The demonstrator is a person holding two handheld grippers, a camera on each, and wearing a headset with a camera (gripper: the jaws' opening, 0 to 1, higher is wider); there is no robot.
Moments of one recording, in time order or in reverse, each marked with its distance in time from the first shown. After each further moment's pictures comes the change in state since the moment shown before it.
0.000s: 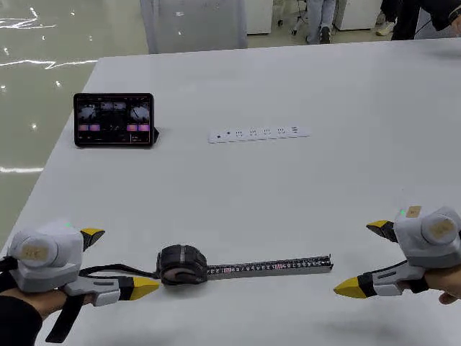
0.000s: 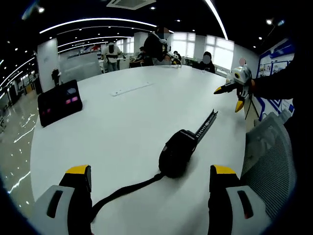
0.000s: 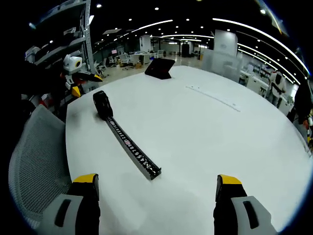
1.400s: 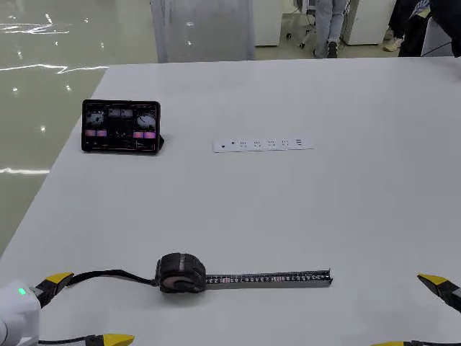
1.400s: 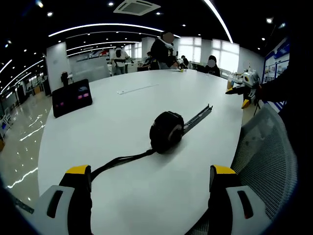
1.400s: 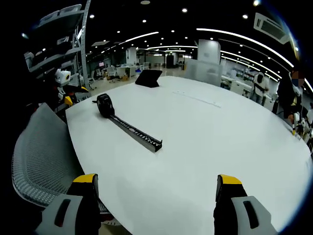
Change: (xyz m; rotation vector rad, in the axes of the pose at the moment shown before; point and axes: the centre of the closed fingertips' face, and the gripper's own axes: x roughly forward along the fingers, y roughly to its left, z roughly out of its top) left arm -0.048 -0.026 -0.039 -0.011 -0.049 0.069; right arm -0.059 0.022 -0.049 0.063 -0.099 -0.113
